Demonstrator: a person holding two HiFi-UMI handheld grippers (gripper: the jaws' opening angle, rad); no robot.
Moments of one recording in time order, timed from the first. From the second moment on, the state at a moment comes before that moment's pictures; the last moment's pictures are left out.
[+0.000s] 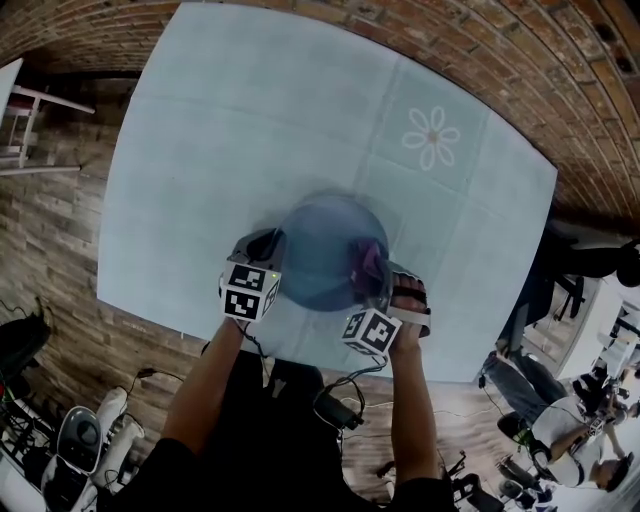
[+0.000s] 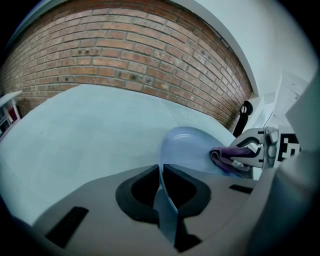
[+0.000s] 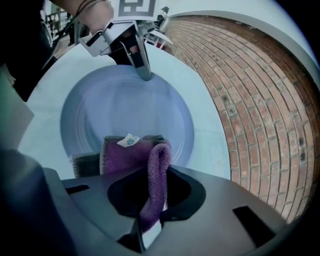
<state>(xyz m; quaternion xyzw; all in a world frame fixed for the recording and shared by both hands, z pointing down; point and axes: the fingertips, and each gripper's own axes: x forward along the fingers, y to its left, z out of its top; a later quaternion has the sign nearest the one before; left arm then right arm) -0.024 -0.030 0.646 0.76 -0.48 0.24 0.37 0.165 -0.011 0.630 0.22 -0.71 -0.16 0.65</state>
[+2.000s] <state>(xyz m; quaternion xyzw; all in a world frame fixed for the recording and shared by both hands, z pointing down) -0.020 -0.032 0.646 0.76 -0.47 0.23 0.38 -0.002 0.055 0.635 0.00 -0.83 -0.24 0.51</state>
